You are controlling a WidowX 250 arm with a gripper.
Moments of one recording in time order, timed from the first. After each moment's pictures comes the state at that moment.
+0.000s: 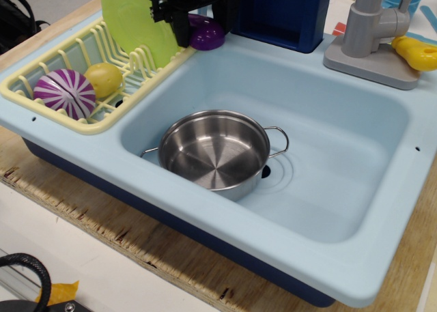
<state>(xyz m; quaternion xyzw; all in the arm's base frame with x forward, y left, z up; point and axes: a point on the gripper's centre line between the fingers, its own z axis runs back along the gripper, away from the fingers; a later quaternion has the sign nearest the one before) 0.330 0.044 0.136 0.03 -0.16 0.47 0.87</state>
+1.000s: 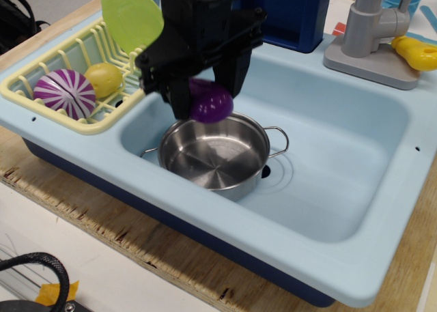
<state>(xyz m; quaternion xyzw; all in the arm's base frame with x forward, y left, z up) 0.235 -0.001 0.134 0.02 -0.13 0.53 0.84</state>
